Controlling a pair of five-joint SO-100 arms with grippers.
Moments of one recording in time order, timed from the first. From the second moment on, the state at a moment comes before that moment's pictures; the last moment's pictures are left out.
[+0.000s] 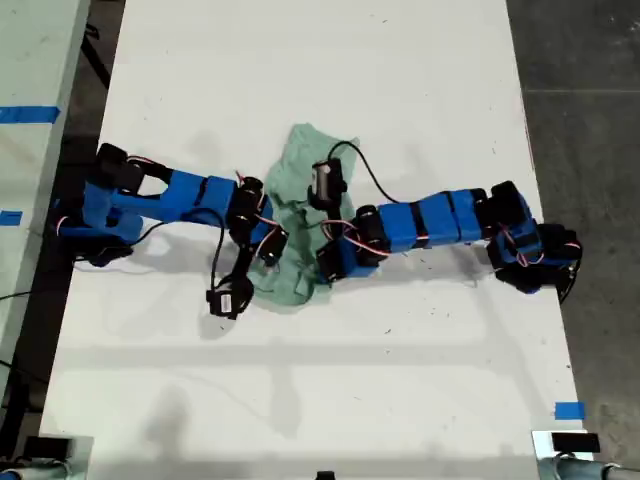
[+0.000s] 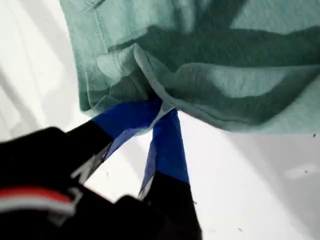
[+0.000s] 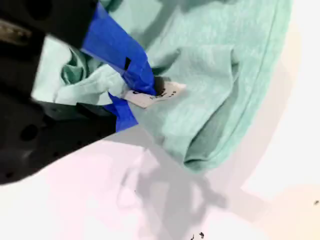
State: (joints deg) arm 0 15.8 60.3 54.4 86.4 9.3; arm 1 -7.3 58.6 48.6 81.6 -19.2
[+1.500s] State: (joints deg) arm 0 -33.8 41.7 44.4 73.0 54.3; arm 1 40.3 69.5 81.9 65.3 -50.5
